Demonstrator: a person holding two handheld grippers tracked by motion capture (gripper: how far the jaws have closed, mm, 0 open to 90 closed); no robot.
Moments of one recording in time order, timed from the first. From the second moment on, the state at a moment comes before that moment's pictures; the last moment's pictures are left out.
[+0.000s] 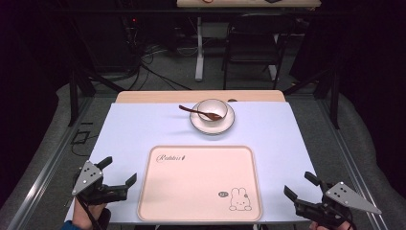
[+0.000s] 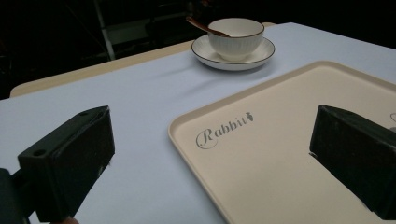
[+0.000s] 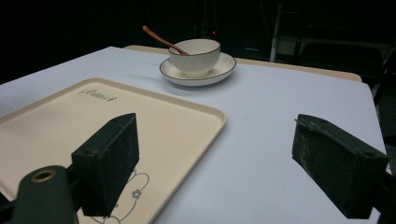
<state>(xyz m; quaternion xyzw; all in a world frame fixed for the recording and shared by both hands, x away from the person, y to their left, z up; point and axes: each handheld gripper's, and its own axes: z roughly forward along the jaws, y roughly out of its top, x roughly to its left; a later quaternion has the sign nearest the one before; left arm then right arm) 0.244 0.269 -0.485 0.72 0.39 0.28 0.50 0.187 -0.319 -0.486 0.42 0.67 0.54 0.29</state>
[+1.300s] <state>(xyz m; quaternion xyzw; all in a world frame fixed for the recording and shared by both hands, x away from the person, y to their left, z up) 0.298 0.217 -0.487 0.72 0.39 0.28 0.50 0.187 -0.319 -0.486 0.42 0.67 0.53 0.29</state>
